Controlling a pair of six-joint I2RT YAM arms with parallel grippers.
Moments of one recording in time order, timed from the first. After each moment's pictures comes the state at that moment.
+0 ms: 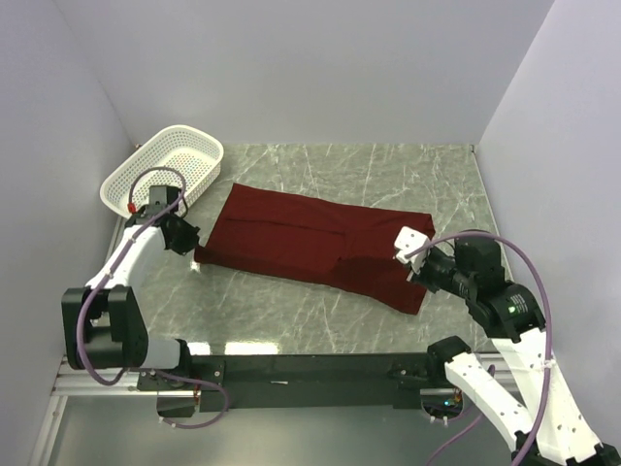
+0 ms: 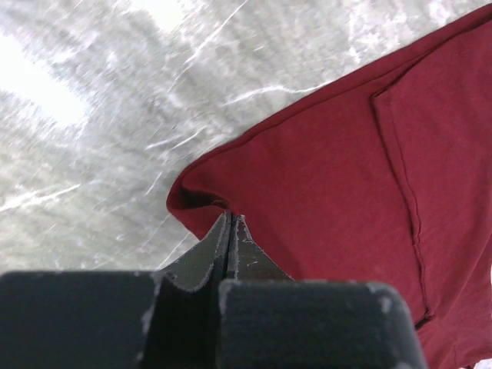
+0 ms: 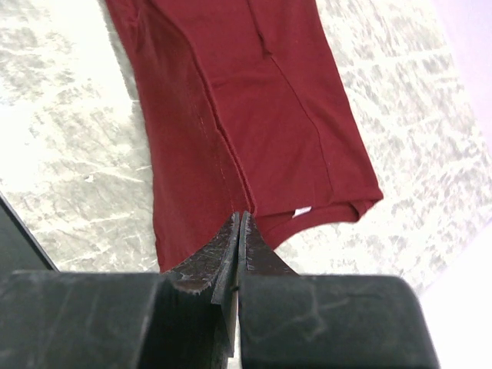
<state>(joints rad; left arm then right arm) 0.04 1.36 0.92 -0.60 -0.11 -0.93 0.34 0.64 0.94 -0.93 -0.32 -0.70</state>
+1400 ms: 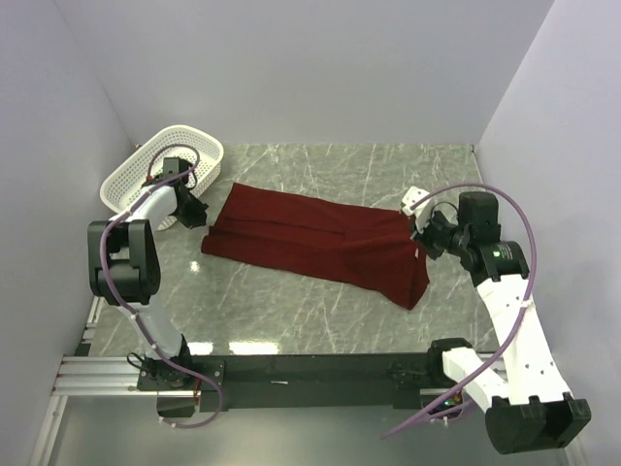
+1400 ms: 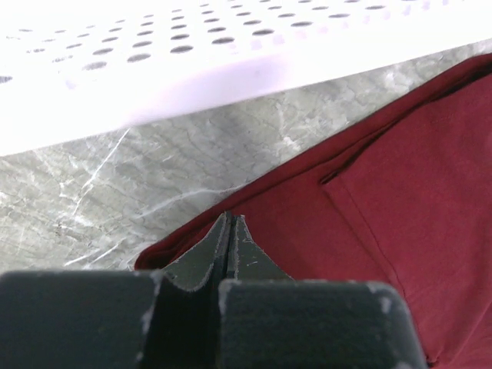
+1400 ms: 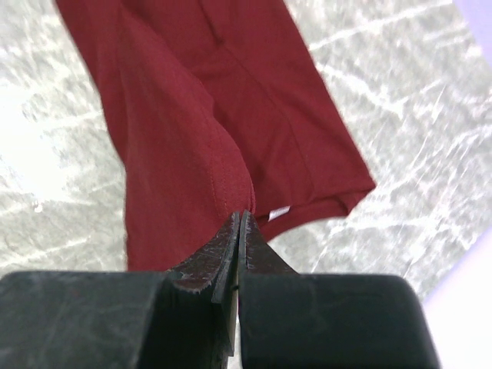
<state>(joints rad) 0.04 1.80 1.27 -0.58 -0.08 -0.83 0.07 0.90 1.00 -0.81 -0.46 -0.75</state>
